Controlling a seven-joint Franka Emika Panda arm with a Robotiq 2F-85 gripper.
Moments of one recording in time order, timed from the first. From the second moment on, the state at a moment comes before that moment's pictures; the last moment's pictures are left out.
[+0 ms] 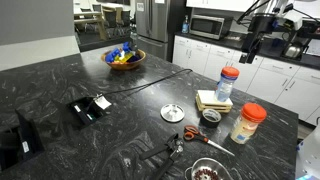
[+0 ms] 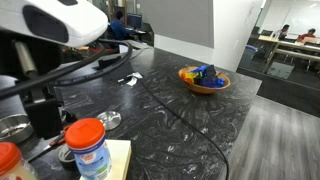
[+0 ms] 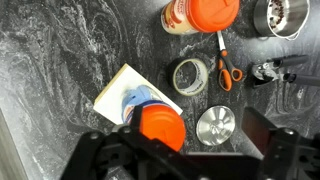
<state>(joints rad) -0.04 -0.59 -0.17 -2.28 0.16 1.65 0.07</state>
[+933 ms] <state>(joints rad) -0.04 -0.55 -0.11 -2.26 0.17 1.76 0.08</state>
